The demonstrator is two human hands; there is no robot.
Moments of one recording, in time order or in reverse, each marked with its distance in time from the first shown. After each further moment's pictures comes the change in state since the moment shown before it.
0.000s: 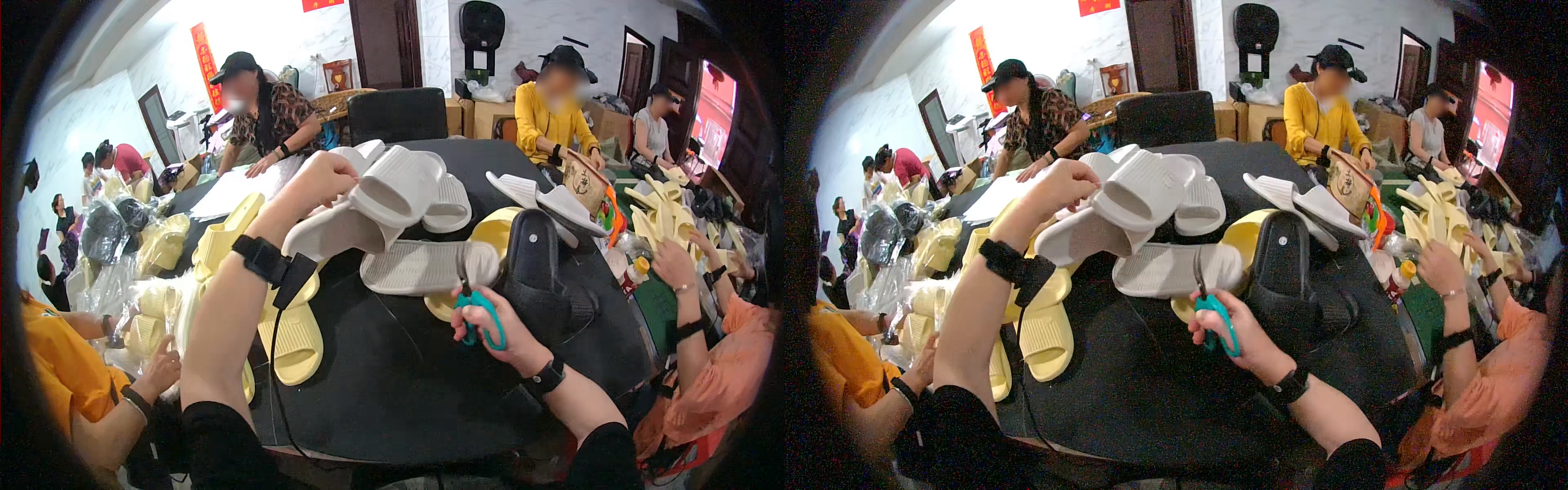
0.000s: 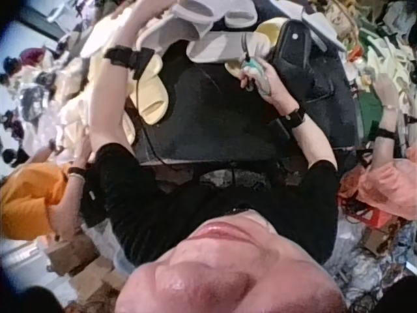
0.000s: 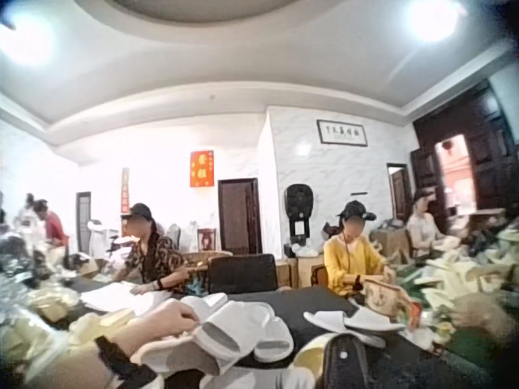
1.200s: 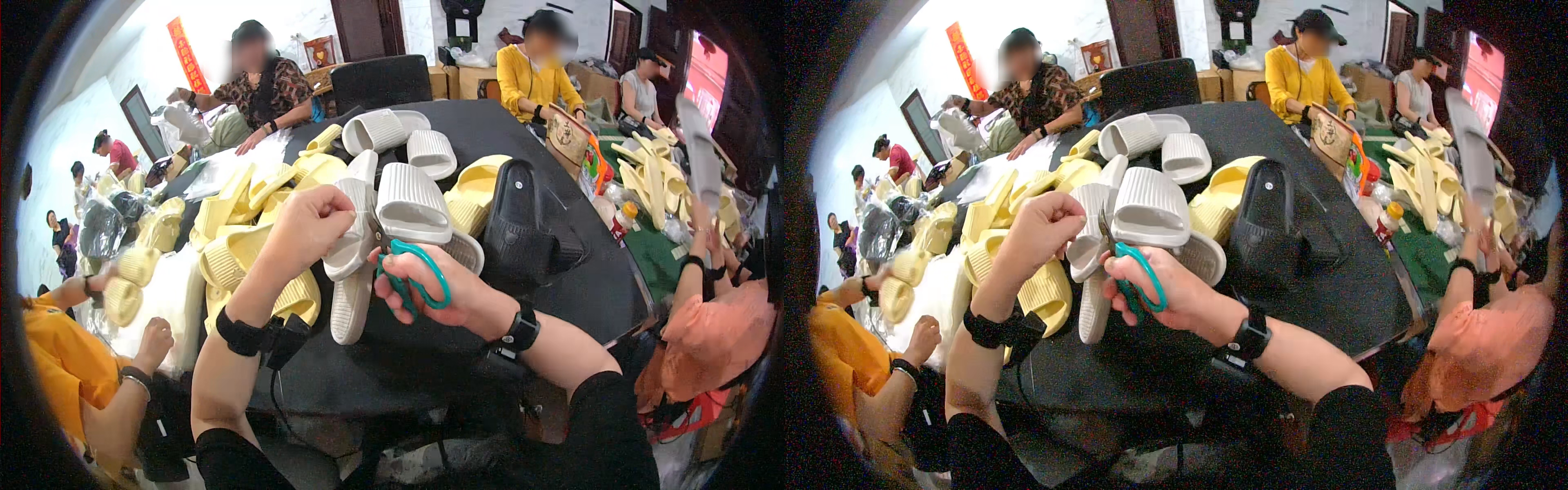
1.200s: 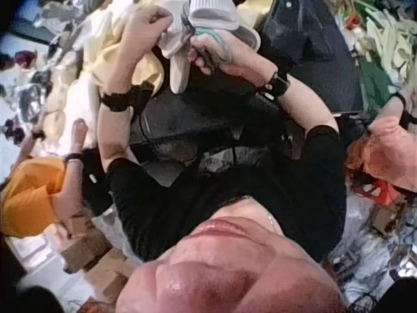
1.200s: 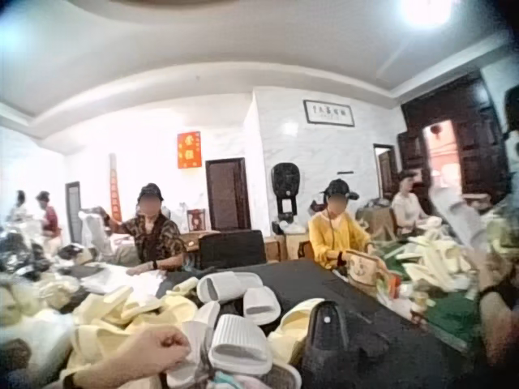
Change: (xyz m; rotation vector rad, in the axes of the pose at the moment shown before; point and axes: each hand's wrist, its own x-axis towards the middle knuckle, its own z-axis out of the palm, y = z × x) left_hand -0.153 0.040 0.046 -0.284 0.084 -0.028; right_hand -0.009 -0.026 0.102 0.196 -0.282 0.196
